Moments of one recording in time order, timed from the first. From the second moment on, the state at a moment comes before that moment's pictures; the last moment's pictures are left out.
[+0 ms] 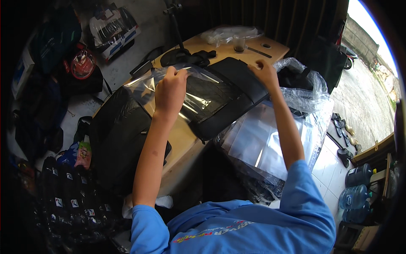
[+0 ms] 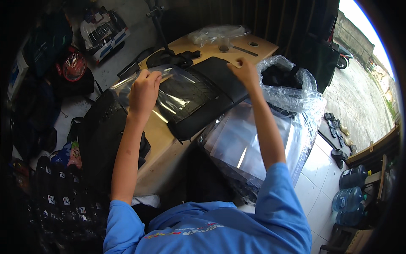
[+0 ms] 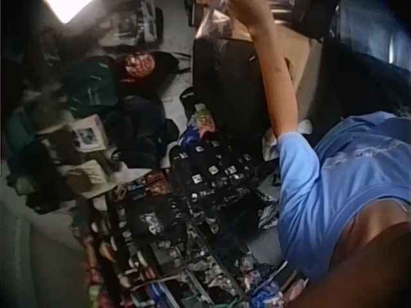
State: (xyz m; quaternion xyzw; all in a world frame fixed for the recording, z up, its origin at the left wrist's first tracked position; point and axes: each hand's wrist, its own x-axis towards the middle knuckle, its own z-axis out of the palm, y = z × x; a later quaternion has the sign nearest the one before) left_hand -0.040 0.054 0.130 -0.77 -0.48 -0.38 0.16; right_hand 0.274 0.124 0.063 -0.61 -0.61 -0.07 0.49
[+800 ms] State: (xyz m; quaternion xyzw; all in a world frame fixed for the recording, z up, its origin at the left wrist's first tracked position) left_hand -0.048 0.077 0.114 -0.75 -0.50 -0.41 0.15; right_hand 0.349 -0.061 0.092 -0.51 -0.40 0.47 0.59
